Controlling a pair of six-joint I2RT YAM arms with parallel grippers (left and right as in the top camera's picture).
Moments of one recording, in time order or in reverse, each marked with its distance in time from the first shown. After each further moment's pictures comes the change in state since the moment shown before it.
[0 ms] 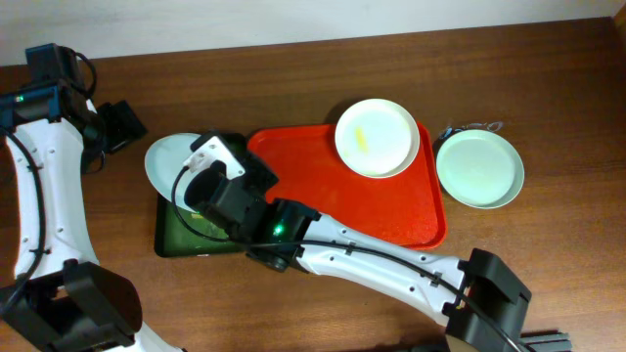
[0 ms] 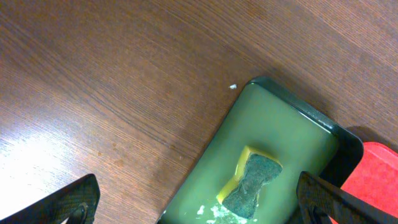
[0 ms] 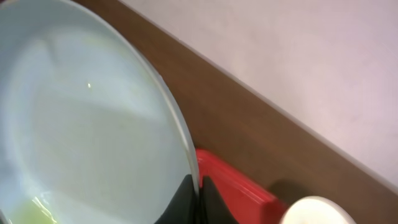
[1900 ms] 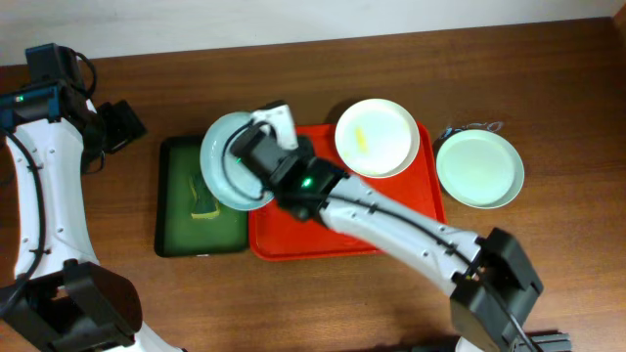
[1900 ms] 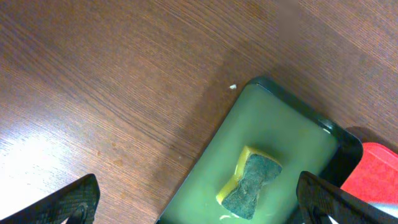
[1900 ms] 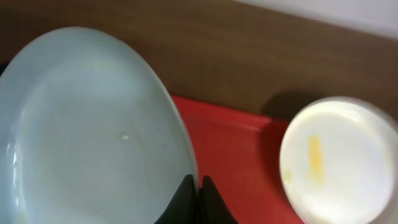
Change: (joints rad) left arm 0.000 0.000 0.000 -0.001 0.000 -0.004; right arm -0.253 0.000 0.007 -0.298 -0.238 0.473
